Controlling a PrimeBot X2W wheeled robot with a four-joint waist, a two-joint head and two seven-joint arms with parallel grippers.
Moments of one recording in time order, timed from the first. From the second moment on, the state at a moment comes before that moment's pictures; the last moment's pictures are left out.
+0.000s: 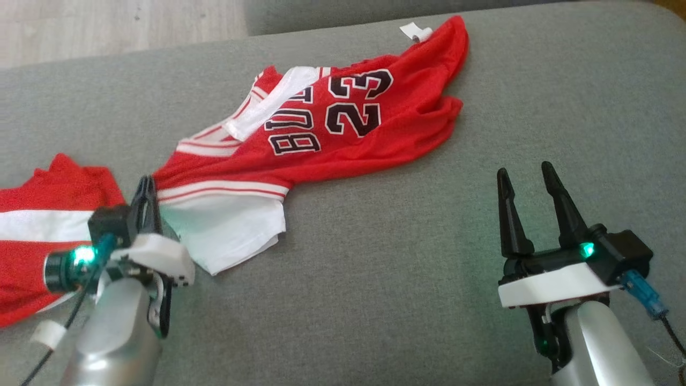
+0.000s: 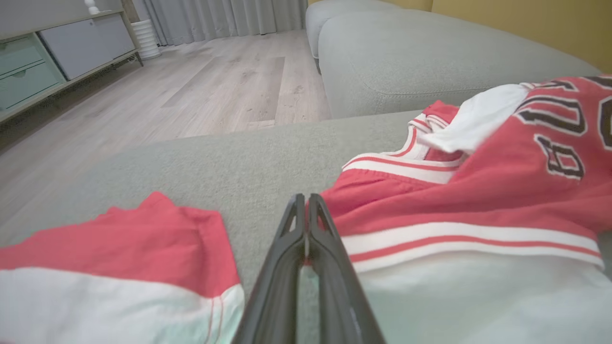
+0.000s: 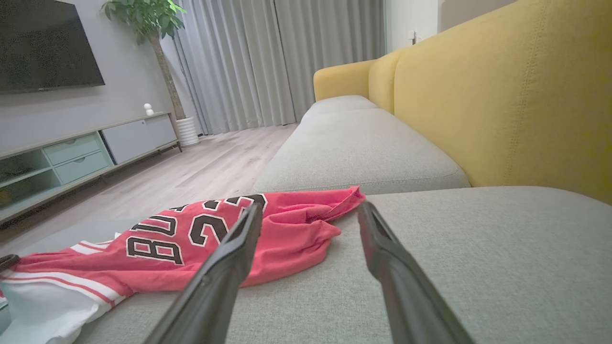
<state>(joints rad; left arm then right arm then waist) -0.51 0.19 -0.22 0.83 -0.27 0.06 -0.23 -0.13 -0.05 0.12 0.17 0.17 0.12 -0.25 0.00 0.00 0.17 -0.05</state>
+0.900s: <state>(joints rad) -0.20 0.11 -0.29 0.27 -0.20 0.04 -0.25 -0.10 -0.05 0.09 0.17 0.18 0.12 -0.25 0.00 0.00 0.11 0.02</state>
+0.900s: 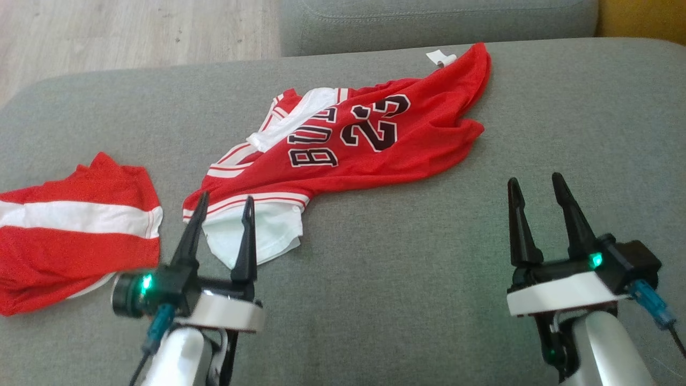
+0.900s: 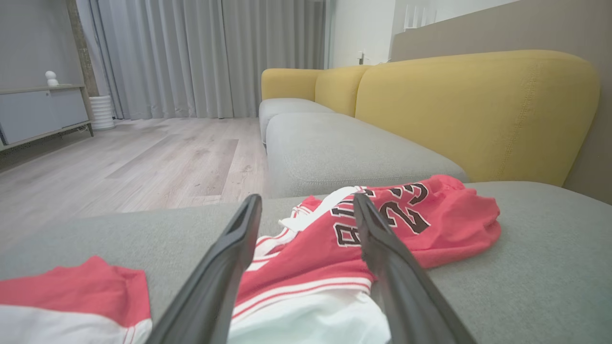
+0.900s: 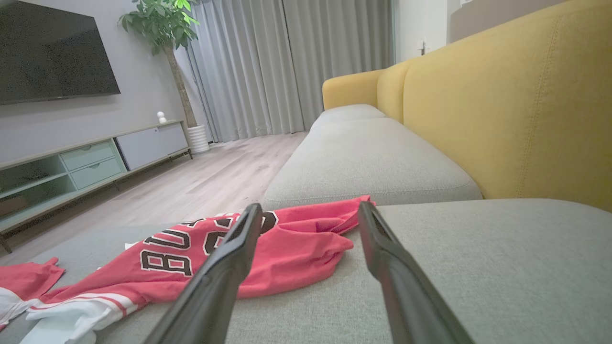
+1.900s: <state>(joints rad) -0.25 0.05 -0.33 0.28 -0.17 0.01 -0.25 -0.66 -0.05 -0.27 0.99 -0.04 0.12 -0.16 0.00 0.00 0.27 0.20</state>
